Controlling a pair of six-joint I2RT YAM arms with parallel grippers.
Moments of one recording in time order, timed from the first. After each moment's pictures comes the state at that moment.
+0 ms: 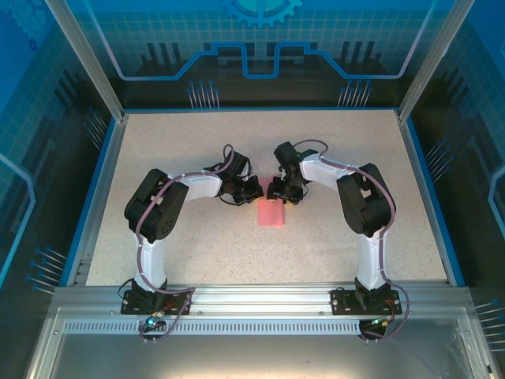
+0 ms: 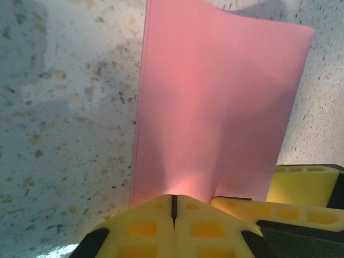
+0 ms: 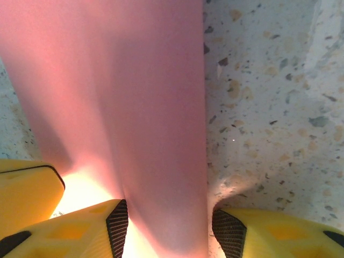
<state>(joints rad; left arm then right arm) -0.48 2.00 1.17 -0.17 0.46 -0.89 0.49 2.07 1.40 -0.76 -0.23 0.63</state>
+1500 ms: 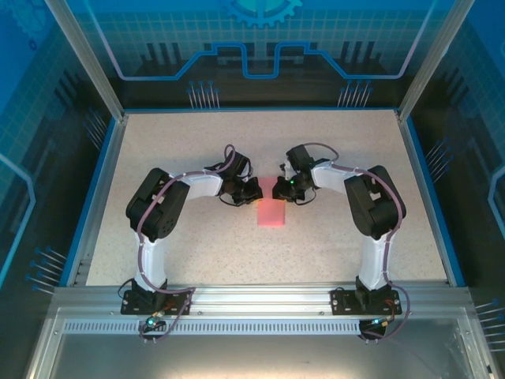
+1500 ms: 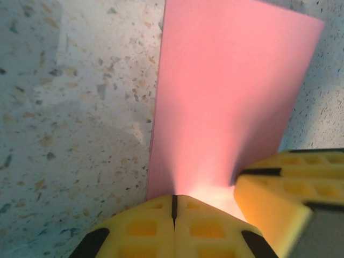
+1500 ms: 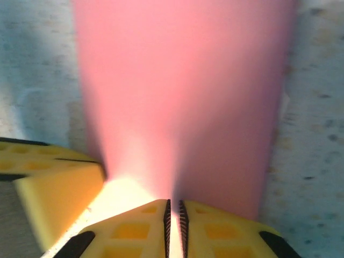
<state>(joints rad) -0.48 2.02 1.19 -0.21 0.45 -0.85 0.42 1.99 1.21 -0.45 -0.43 0.51</state>
